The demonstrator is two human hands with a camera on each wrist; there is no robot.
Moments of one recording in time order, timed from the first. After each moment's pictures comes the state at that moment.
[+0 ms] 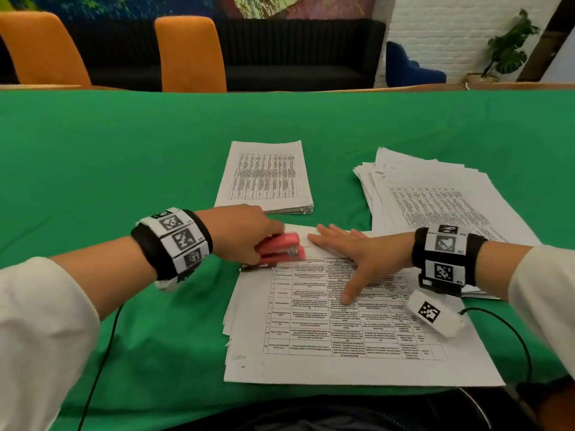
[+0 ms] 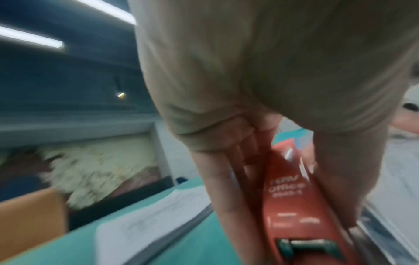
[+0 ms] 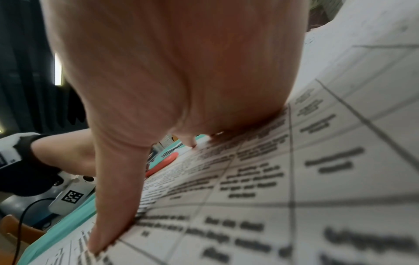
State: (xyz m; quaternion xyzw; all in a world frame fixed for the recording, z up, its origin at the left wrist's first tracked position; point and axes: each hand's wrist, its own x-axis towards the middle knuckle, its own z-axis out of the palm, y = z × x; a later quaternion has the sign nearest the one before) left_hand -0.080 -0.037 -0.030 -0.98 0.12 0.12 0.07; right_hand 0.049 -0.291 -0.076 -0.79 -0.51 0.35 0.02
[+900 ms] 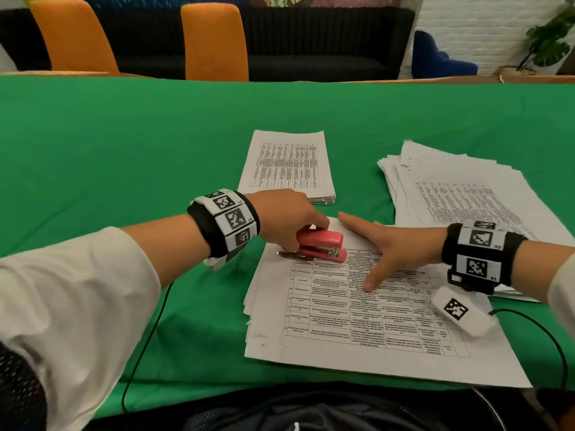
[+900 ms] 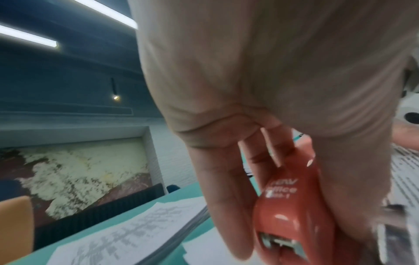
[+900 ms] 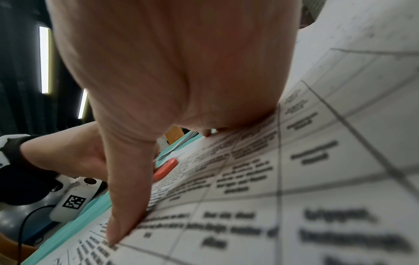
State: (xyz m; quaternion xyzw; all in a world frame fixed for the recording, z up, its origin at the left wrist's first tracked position) left_hand -0.063 -0.060 -0.031 -0.98 0.17 0.09 0.07; right_hand 0.058 -0.300 -0.083 -0.81 -0.43 0.38 0.11
